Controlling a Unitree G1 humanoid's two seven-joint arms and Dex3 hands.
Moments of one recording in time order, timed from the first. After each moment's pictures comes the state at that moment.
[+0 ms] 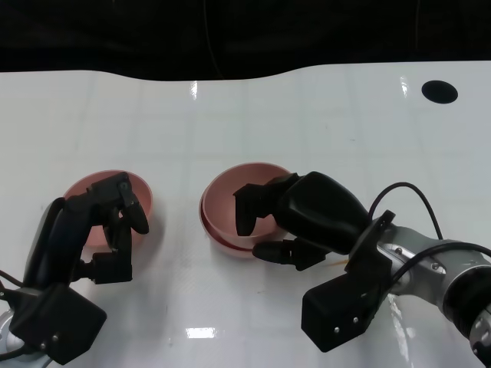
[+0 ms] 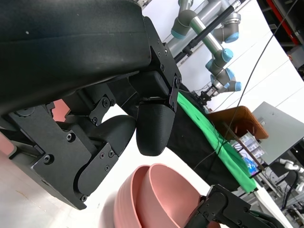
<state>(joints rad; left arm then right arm) -0.29 0.24 0.00 0.70 0.26 -0.92 0.14 -0.80 -0.12 0.64 1.08 -0.83 -0.79 -0.49</state>
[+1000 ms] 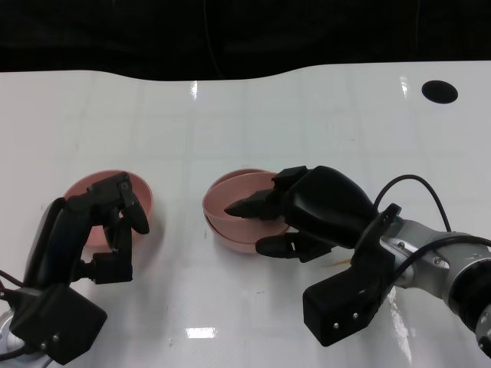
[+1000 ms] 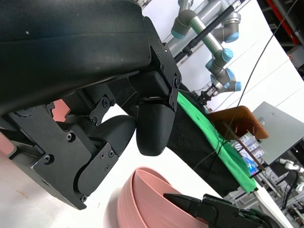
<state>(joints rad) -0.29 0.24 0.00 0.70 0.26 -0.92 0.14 -0.82 -0.14 0.67 1.06 -0.87 -0.71 -0.49</state>
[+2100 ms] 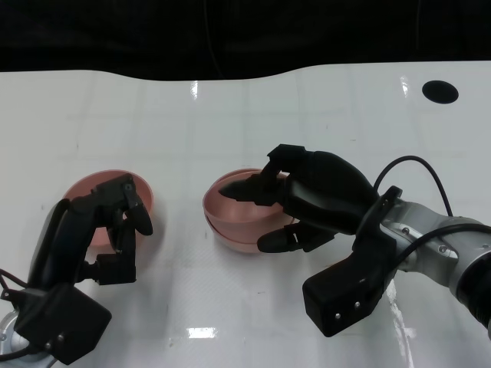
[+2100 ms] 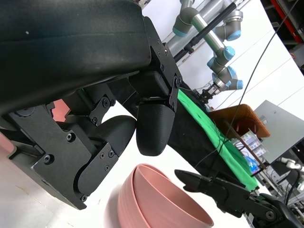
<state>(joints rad) -0.29 0.23 0.00 0.70 0.27 -0.91 0.14 -0.81 -0.20 0.65 0.87 -0.86 -0.64 -0.36</state>
